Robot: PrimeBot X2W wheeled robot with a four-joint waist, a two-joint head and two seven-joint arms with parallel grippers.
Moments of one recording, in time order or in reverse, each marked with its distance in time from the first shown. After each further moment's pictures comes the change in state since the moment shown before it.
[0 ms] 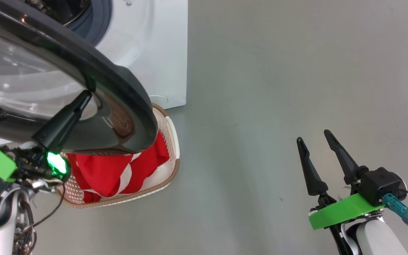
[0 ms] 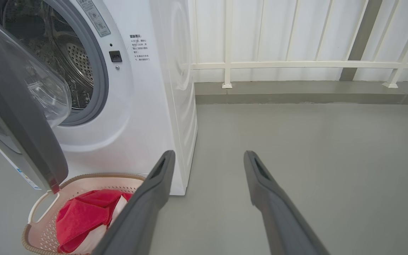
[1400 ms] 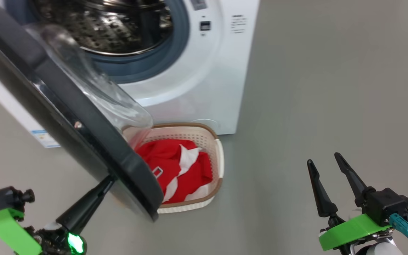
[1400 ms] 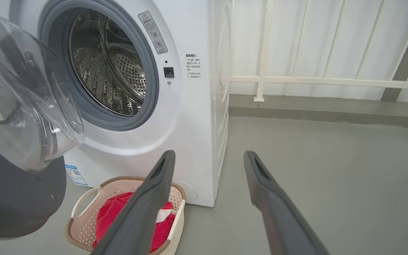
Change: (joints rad) left arm 0.411 -0.013 -0.017 -0.210 -0.001 -0.024 0.009; right arm 0.120 0.000 -0.052 -0.049 -0.044 0.000 0.034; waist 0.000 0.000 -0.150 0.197
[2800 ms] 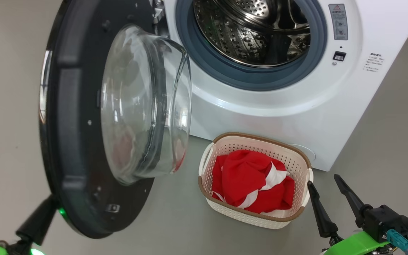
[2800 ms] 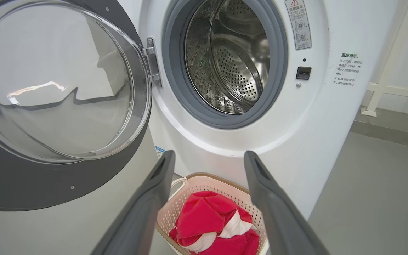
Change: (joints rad) left arm 0.007 0.074 0.098 0.202 -0.024 0.006 -0.164; right arm 0.091 0.000 -0.002 -0.014 -0.008 0.000 0.037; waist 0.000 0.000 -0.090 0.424
